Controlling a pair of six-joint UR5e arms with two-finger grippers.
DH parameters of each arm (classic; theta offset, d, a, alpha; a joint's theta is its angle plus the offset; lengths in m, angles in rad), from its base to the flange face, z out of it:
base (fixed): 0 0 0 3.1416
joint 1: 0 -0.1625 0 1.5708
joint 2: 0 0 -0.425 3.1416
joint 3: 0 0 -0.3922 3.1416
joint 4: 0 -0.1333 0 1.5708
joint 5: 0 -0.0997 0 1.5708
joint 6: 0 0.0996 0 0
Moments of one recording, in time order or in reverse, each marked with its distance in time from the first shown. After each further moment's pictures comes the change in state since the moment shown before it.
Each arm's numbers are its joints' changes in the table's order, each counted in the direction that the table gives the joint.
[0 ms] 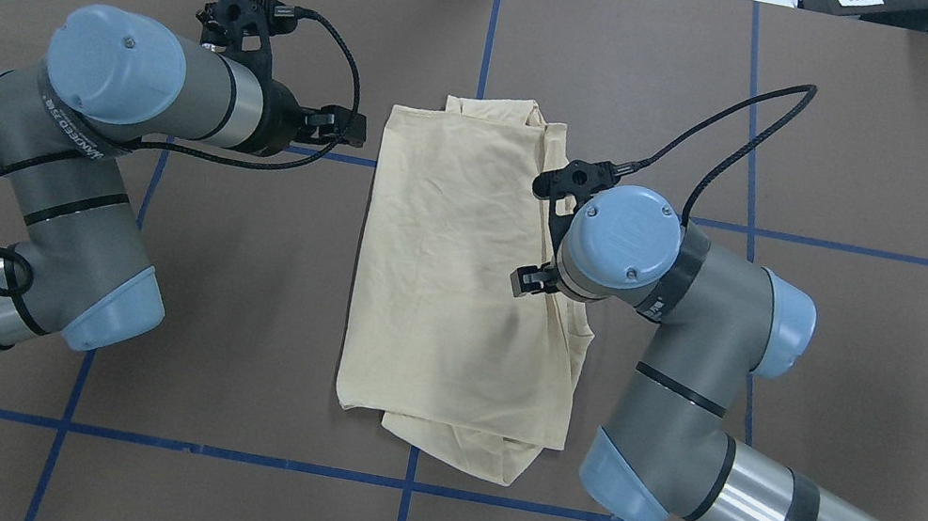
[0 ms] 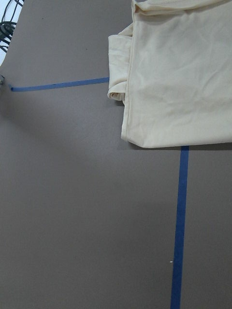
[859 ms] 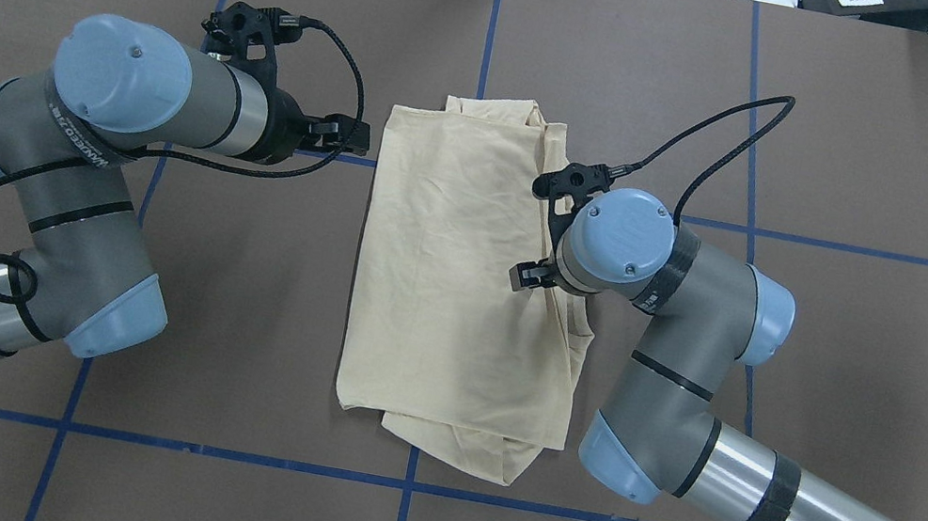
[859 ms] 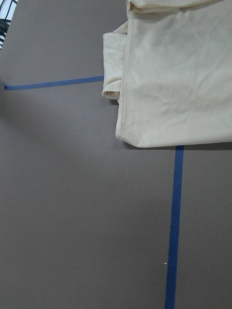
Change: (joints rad) left arm -0.013 0.002 0.002 0.001 0.000 -0.006; right arm -0.014 0.006 -0.081 -0.099 -0.023 -0.005
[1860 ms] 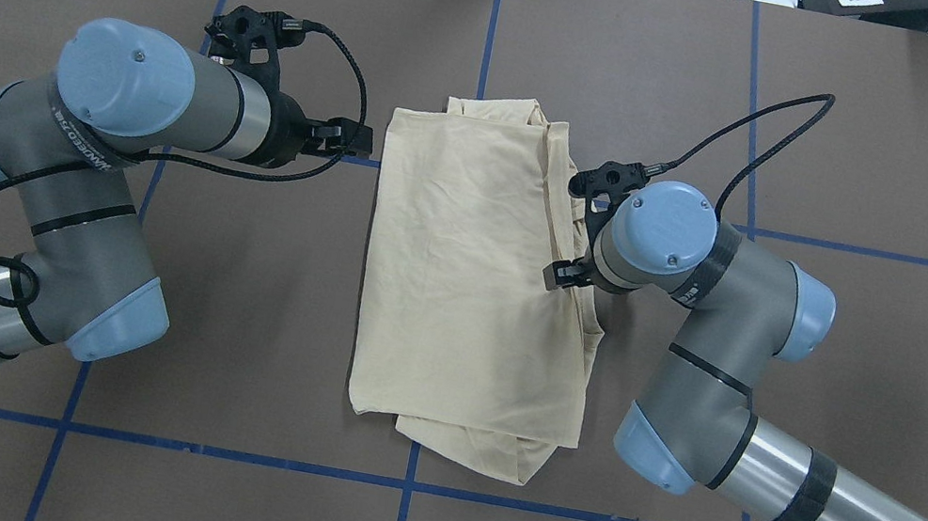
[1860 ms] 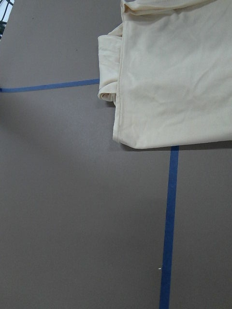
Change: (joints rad) left arm -0.005 0.002 -0.001 0.000 0.000 -0.003; right arm -0.042 0.053 0.021 -0.001 -0.037 -0.039
